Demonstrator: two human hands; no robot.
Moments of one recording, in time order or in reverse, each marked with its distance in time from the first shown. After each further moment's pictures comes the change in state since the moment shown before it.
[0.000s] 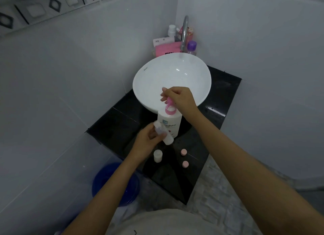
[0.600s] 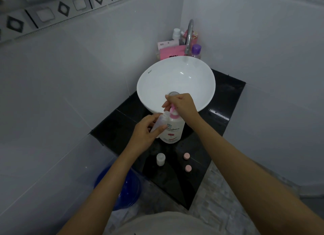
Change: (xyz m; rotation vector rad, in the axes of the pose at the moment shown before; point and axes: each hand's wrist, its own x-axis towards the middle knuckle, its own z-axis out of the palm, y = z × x) left_hand 0.016 0.027 -0.020 0.278 0.070 0.154; right_hand 0.006 0.008 0.011 -0.020 -0.016 0.042
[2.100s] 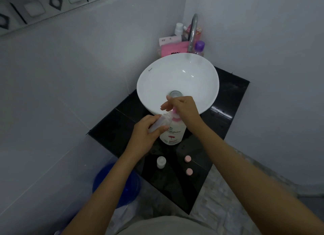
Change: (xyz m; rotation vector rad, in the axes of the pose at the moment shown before) left_hand 0.010 0.009 -0.002 -0.018 0.061 0.017; right_hand 0.004 0.002 0.002 0.047 -0.034 0.013
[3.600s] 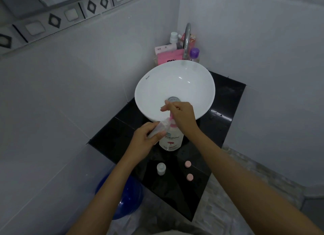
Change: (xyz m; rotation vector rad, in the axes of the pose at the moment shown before) left_hand 0.003 0.002 -0.004 -0.026 -0.103 -0.030; right_hand -0.009 -0.003 0.001 -0.077 0.127 -0.049
